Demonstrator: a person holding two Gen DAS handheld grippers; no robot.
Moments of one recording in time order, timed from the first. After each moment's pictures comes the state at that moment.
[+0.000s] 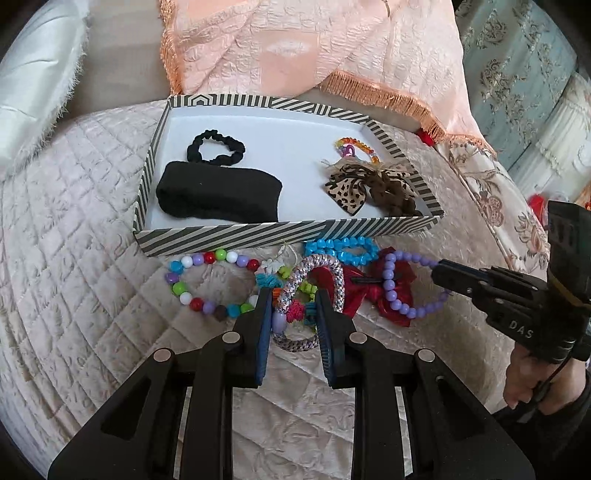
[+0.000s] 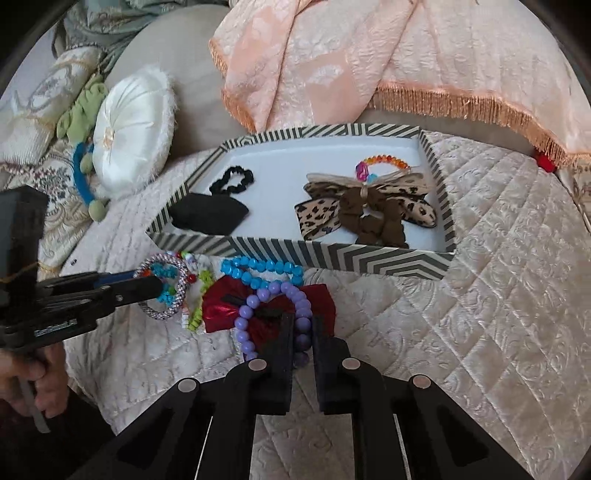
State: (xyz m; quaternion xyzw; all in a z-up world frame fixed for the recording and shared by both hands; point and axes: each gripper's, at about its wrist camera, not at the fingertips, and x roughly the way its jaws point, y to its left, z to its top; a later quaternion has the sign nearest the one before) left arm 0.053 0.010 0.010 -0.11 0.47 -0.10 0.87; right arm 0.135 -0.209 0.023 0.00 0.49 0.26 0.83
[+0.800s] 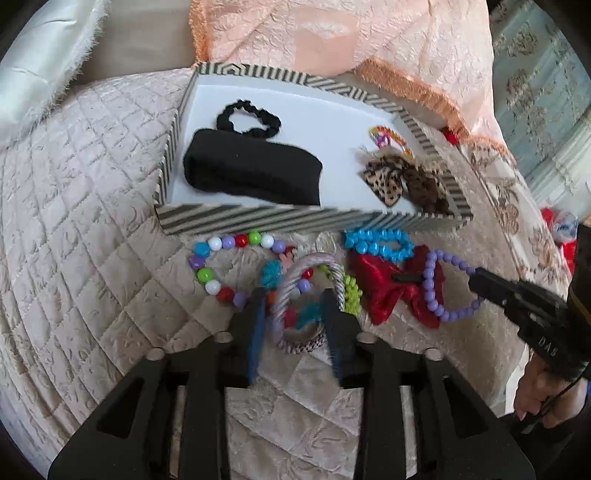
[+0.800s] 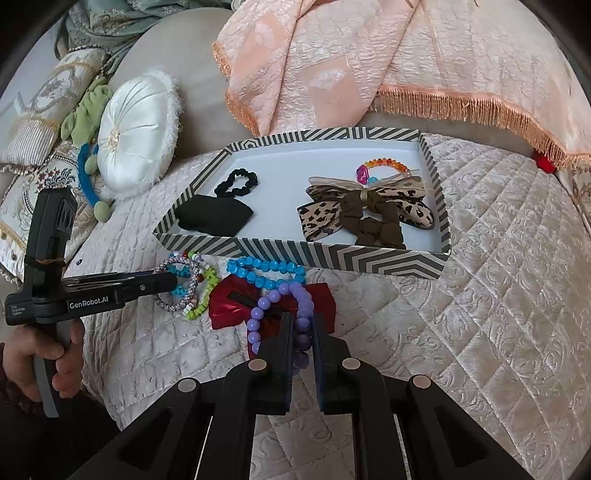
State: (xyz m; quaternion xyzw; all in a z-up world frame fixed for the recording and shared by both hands) left arm 0.065 0.031 -0.013 -0.13 0.51 -0.08 0.85; right arm 0.132 -0.209 0.027 0.00 0.49 0.26 0.83
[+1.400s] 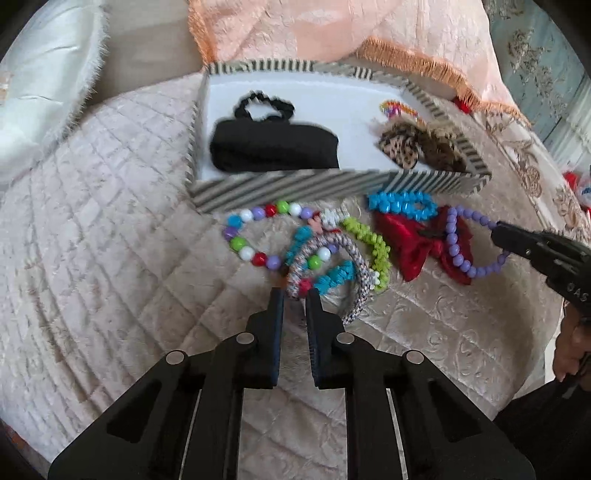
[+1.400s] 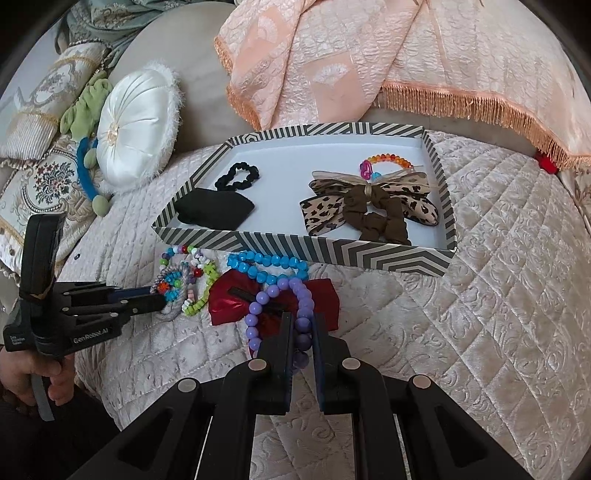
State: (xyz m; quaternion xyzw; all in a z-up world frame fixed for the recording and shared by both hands) left arm 0.039 0.033 -0.006 -0.05 0.51 -0.04 0.86; right arm 0.132 -0.206 0.024 -0.01 0.49 0.26 0.83
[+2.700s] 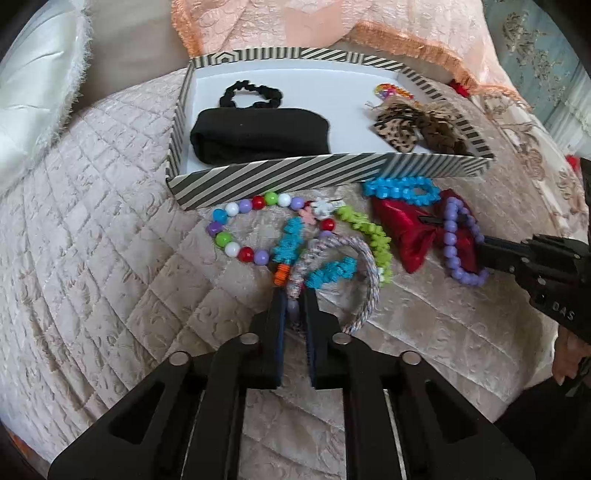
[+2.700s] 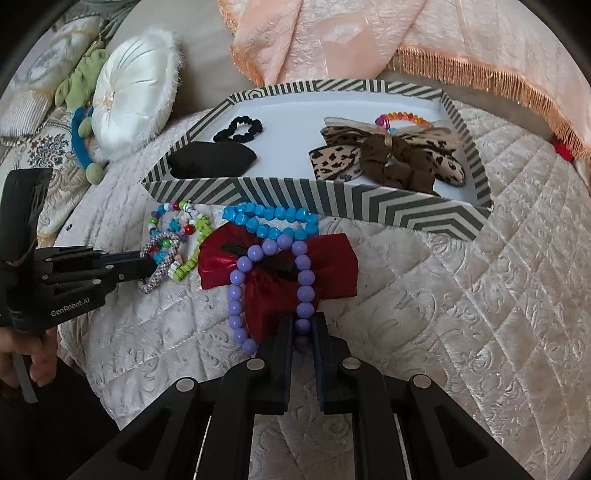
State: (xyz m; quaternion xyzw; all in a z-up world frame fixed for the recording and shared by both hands) left arm 0.047 0.018 -0.021 -0.03 0.53 -0.06 0.84; right arm 0.129 -0.192 -0.007 -0.04 0.53 0.27 0.80
